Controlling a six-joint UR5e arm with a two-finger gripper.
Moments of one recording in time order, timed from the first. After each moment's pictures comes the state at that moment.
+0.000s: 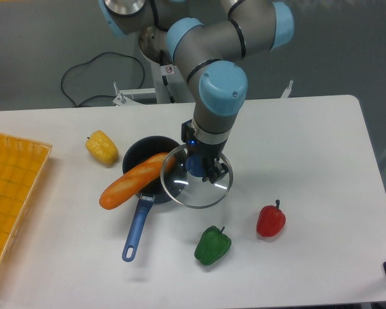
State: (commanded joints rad) arm 2.49 -1.83 -1.59 -1.35 1.37 1.41
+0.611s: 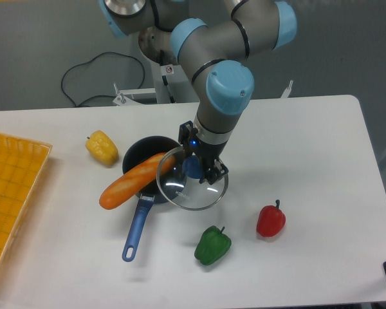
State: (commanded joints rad) arm 2.49 -1.82 -1.64 -1.34 1.37 1.40
